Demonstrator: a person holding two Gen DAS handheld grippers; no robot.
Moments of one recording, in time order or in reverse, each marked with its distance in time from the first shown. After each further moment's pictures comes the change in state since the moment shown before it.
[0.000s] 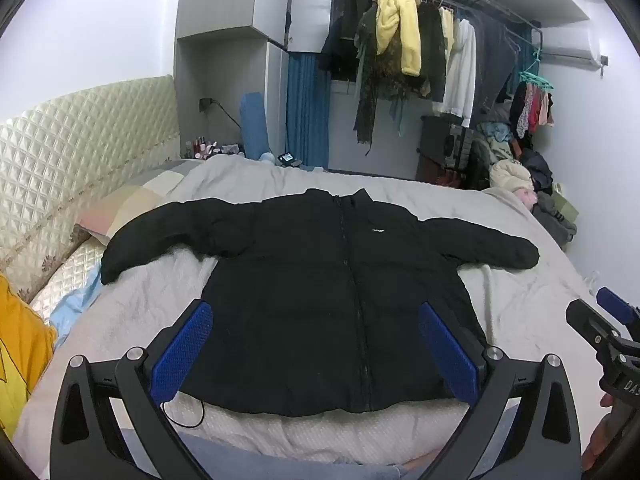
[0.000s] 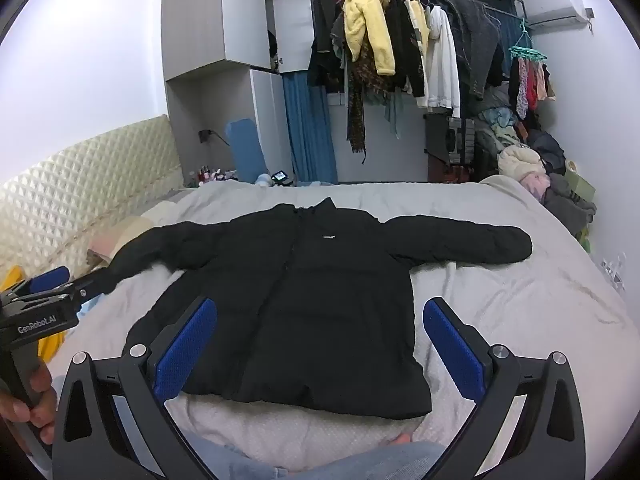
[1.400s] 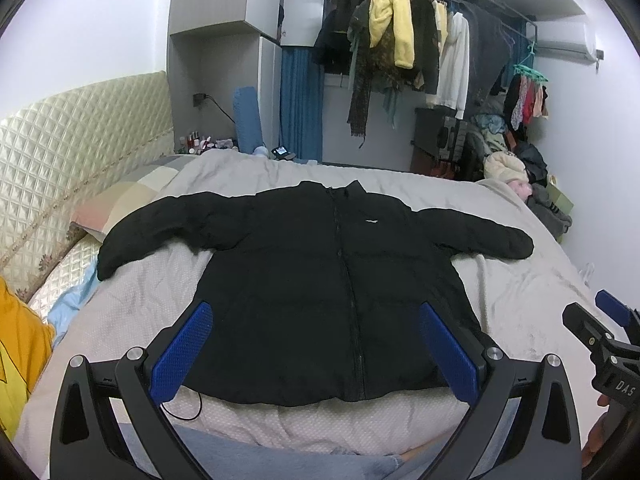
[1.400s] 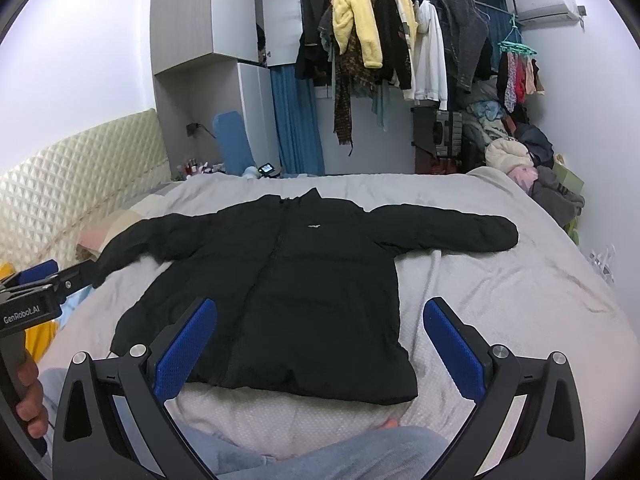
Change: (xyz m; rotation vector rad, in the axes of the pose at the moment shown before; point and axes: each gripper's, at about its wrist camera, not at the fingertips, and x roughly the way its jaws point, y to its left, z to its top) left arm 0.001 -0.002 -0.005 0.019 0.040 -0.027; right arm -0.005 -0.005 -0.008 0.009 0.038 -0.053
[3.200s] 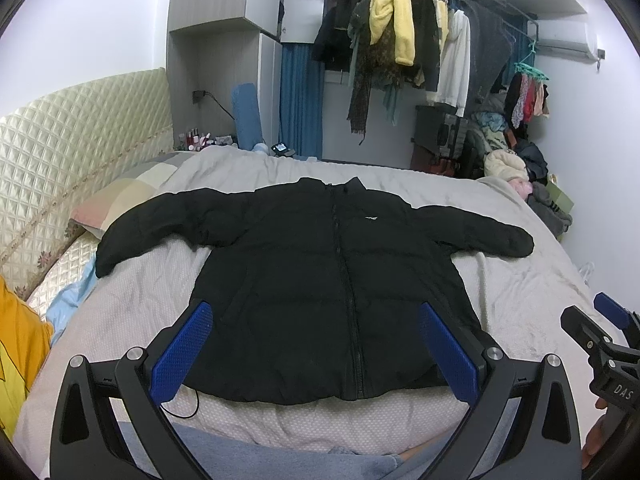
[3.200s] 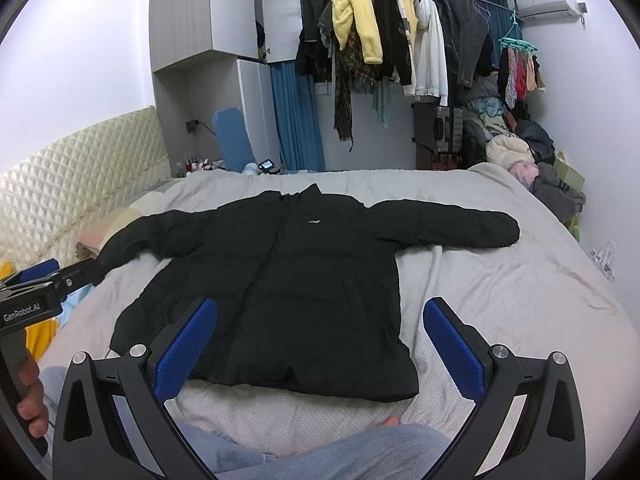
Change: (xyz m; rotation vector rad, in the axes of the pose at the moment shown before) left arm 0.002 0.000 -0.006 -0.004 0.005 0.000; right arm 0.002 0.003 -0.001 0.000 0.016 0.003
